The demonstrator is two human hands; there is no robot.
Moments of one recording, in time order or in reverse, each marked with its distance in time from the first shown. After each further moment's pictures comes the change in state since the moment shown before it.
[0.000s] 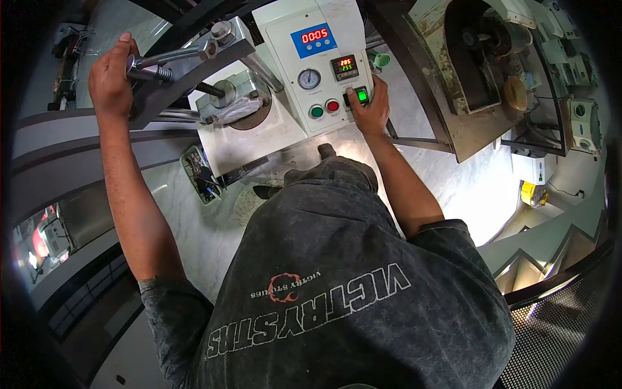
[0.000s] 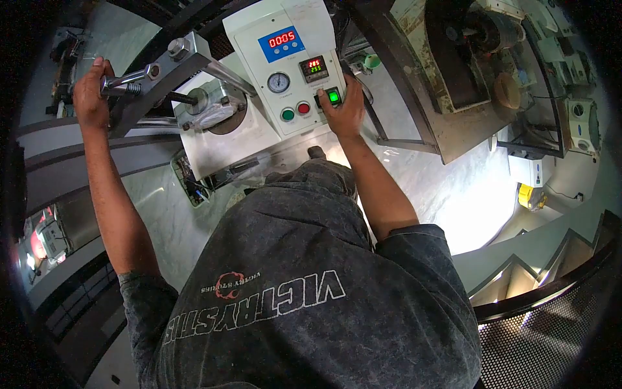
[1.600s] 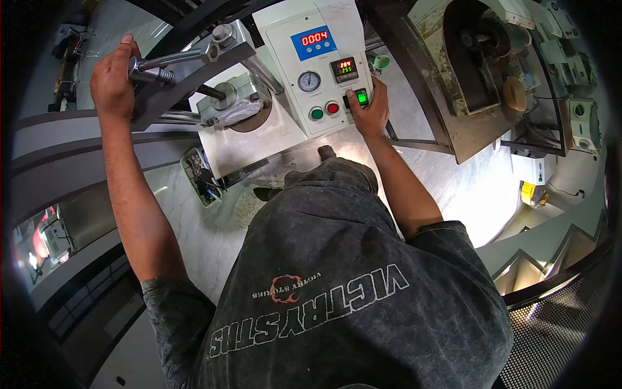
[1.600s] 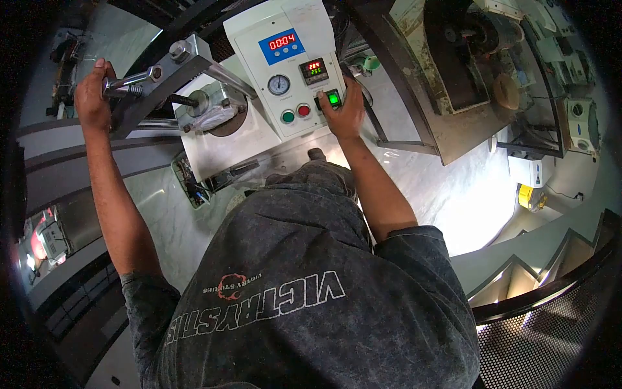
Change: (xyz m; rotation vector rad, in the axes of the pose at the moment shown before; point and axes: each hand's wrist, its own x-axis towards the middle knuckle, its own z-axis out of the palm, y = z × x) left_hand -0.001 -0.005 0.001 0.013 0.021 0.028; right_hand 0.000 -0.002 -0.002 0.026 -0.018 0.013
